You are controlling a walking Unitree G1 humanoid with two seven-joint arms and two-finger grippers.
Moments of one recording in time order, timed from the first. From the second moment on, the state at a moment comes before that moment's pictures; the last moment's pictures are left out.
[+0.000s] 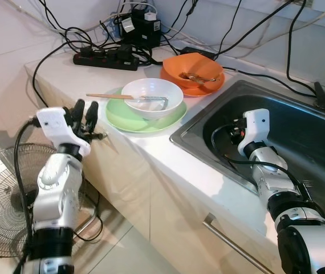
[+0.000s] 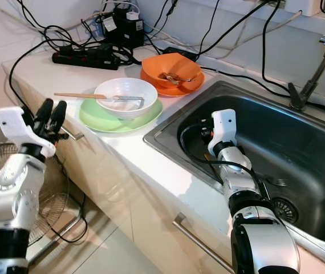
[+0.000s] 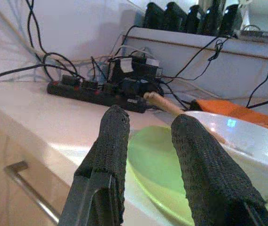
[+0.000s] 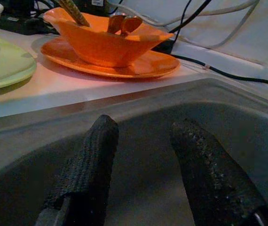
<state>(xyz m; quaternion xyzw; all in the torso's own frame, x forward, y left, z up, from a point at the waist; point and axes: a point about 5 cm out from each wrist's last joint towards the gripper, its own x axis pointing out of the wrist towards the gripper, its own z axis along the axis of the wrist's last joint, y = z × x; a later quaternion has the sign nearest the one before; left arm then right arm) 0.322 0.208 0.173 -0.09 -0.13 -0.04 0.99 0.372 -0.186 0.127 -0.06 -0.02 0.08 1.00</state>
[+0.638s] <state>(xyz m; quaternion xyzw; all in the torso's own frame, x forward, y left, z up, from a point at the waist) 0.333 0.209 0.178 -0.09 -0.13 -0.06 0.99 0.372 -0.182 0.126 -0.05 -0.02 0.08 1.00</state>
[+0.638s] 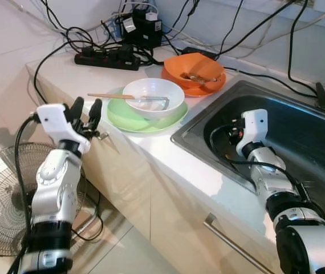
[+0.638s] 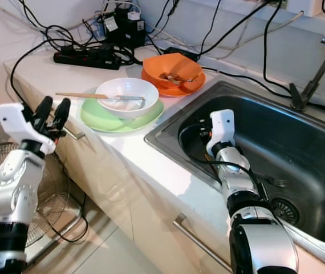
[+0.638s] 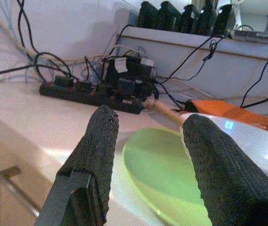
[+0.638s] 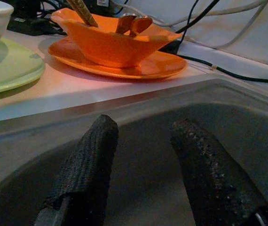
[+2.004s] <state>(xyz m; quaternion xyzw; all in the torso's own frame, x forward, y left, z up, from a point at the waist) 0.358 0.196 0.196 -0.12 -0.16 -0.09 0.97 0.372 -0.177 0.125 -0.05 -0.02 0.08 0.99</state>
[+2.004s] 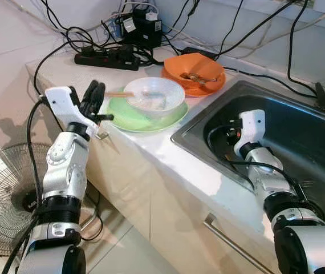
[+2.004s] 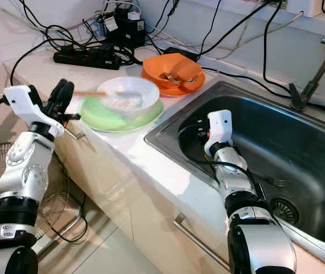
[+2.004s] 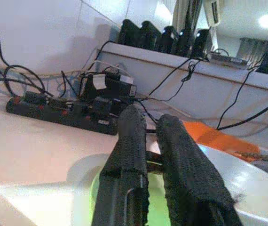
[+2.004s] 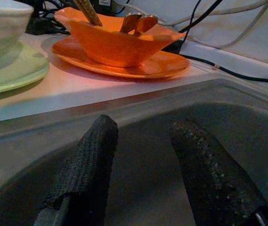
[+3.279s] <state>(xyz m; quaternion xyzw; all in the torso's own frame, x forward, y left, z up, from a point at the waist) 0.324 0.095 0.261 -0.18 -0.20 -0.36 0.89 0.372 -0.175 0.130 -0.07 -0.04 0.08 0.99</state>
